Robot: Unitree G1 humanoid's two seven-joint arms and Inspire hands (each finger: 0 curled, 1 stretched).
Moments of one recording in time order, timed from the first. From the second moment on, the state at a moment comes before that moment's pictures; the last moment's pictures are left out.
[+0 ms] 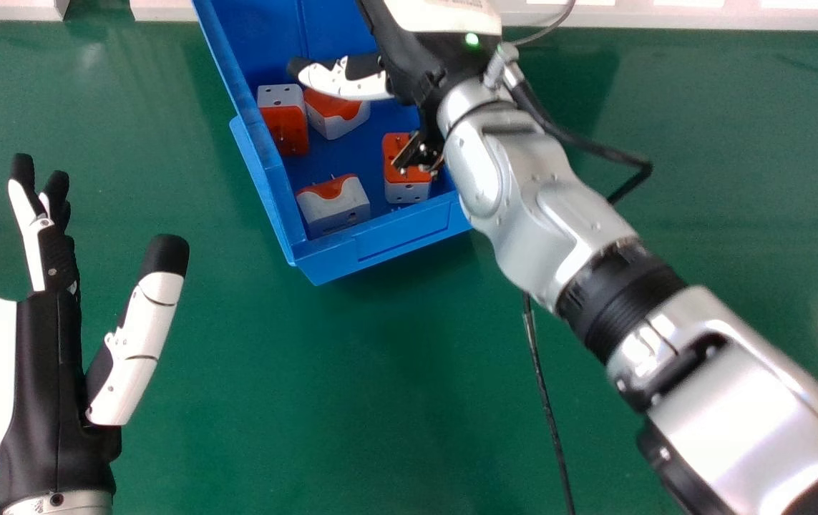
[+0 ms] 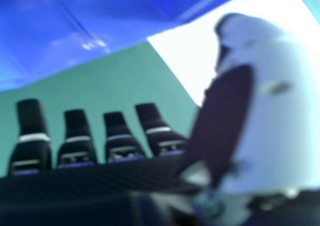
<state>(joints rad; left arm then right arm) 0.49 0.02 0.16 -0.47 0.23 -0.23 0.09 -0.97 -0.02 0.50 0.74 -0.71 0.13 -0.30</state>
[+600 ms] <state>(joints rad) 0.44 0.06 0.17 -0.43 0.26 -0.23 0.09 -0.16 -0.12 0.35 -0.16 -0.55 -0.04 -0.29</state>
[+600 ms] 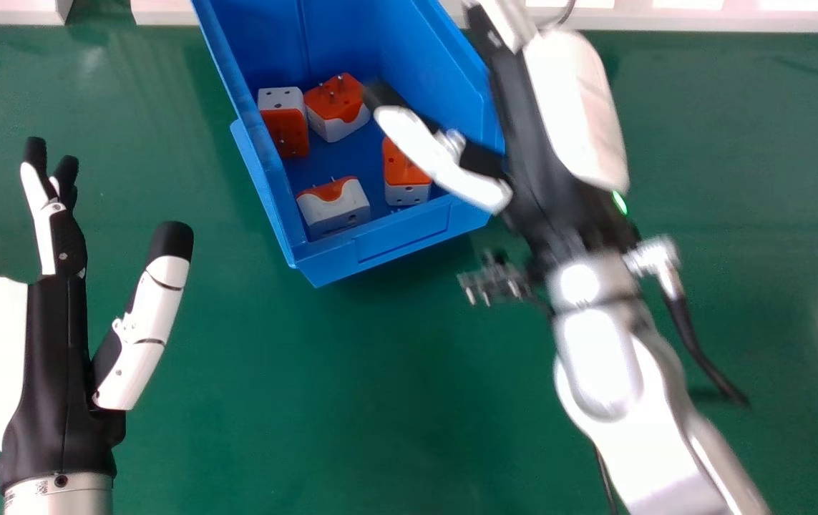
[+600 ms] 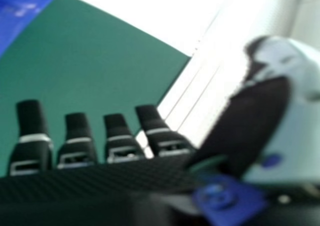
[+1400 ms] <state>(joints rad) 0.38 0.10 0.17 -0.24 0.27 -0.37 0.13 0.29 -0.13 0.00 -0.22 -0.23 -0.20 -0.22</state>
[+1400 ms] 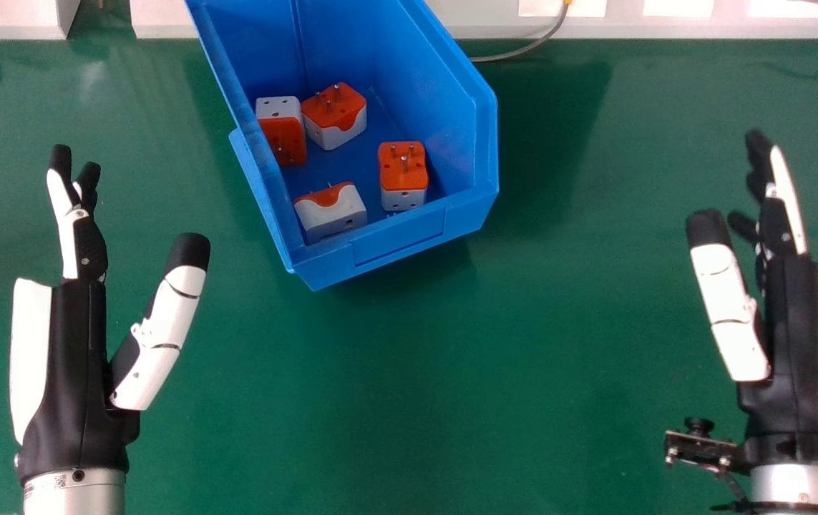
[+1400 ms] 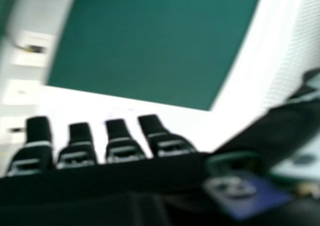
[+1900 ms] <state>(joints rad) 0.39 0.10 0.17 -0.16 0.28 -0.45 0.17 0.24 -0.11 -0.04 -0.19 -0.01 -0.13 -0.02</state>
